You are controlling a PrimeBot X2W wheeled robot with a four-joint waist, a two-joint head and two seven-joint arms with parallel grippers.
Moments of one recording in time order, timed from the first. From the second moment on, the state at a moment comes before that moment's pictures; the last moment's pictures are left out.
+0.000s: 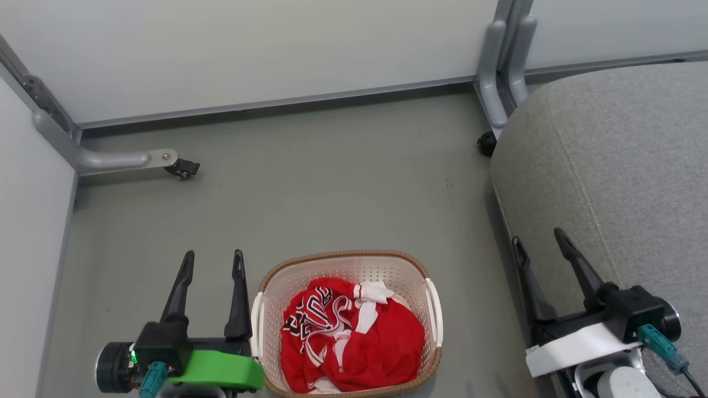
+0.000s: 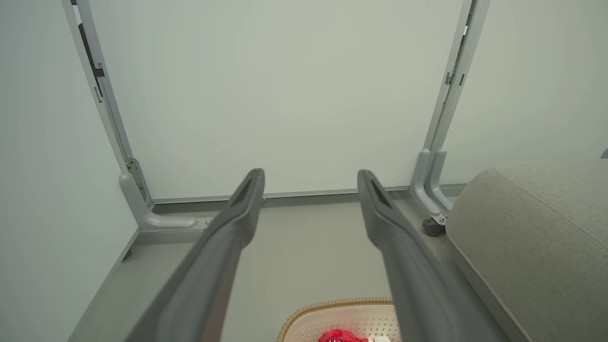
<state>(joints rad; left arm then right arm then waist) 0.02 0.05 -0.16 0.06 -0.16 0.03 -0.26 -0.01 -0.05 0.07 0.03 0.16 0.13 -0.26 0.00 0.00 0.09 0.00</state>
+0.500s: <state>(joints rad) -0.22 0.05 -0.25 0.38 -0.15 -0.07 -0.26 -0.16 -0.05 0.01 -0.01 0.12 0.13 -0.26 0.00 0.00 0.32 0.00</state>
